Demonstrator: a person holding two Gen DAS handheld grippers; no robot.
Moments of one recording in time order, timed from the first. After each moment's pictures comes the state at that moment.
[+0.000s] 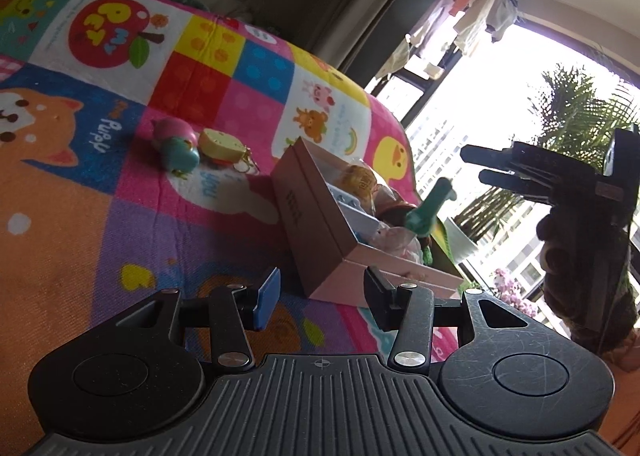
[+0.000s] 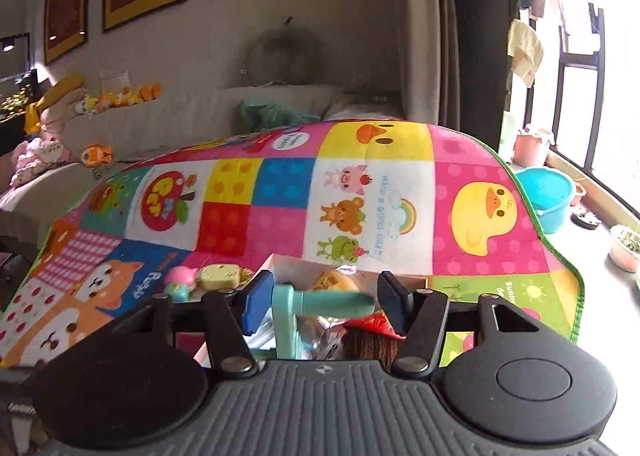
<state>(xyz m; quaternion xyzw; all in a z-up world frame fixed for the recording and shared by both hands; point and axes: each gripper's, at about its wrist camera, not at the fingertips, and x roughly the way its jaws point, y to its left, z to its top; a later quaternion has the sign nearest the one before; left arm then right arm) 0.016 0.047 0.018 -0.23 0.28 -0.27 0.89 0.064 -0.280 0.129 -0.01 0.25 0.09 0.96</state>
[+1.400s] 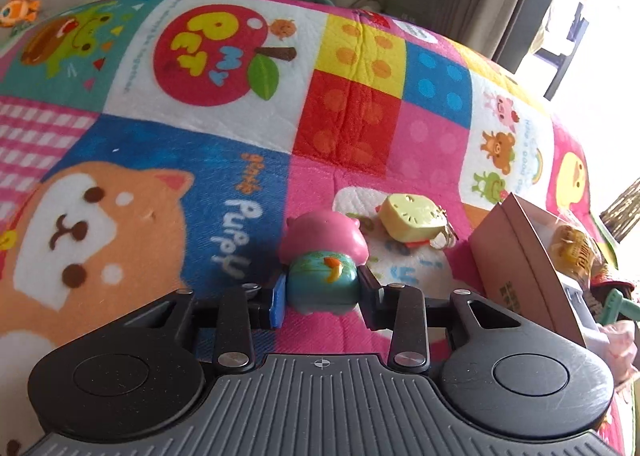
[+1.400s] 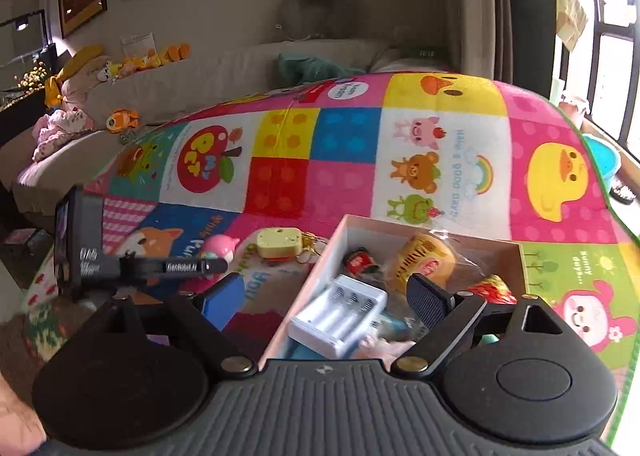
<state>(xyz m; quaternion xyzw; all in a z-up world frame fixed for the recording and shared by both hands) 0.156 0.080 0.012 -0.15 0.35 -0.08 0.92 0.084 -0.202 0.102 0.00 0.32 0.15 0.94</state>
